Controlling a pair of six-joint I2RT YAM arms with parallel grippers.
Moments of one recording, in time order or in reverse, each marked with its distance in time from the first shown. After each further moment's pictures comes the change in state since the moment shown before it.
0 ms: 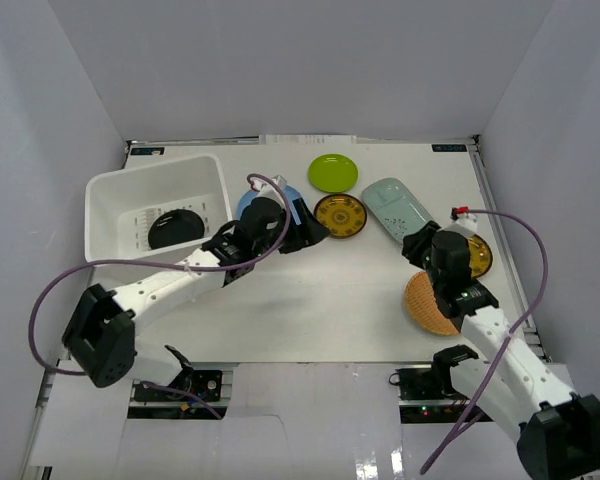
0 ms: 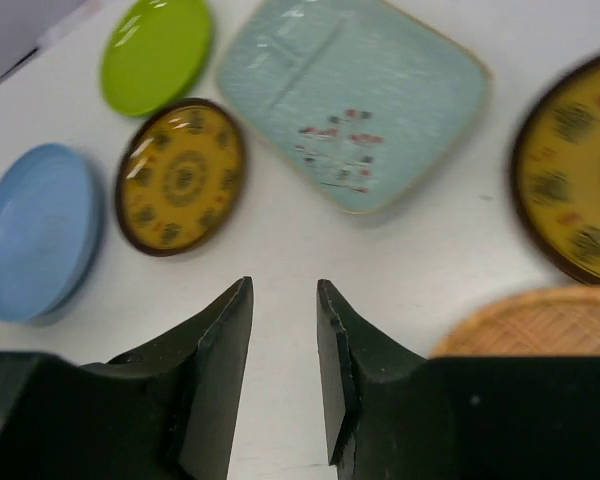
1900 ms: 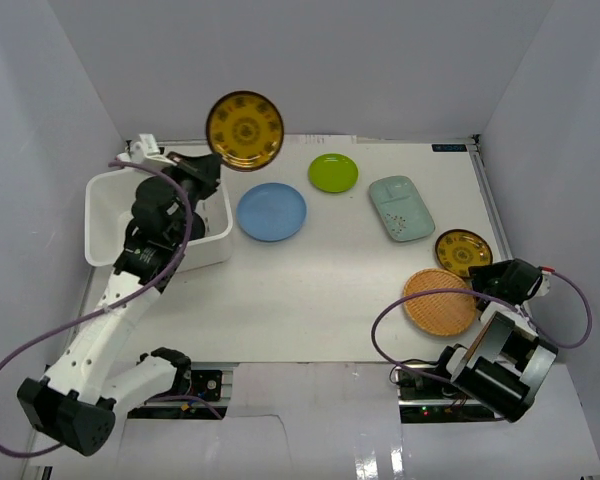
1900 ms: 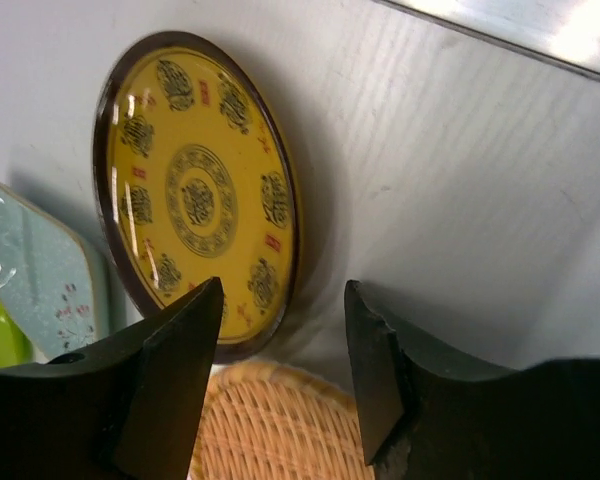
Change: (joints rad) left arm 0.264 -0.286 0.066 0.103 -0.287 0.040; right arm -0.984 0.237 -0.250 0.151 -0.427 0.182
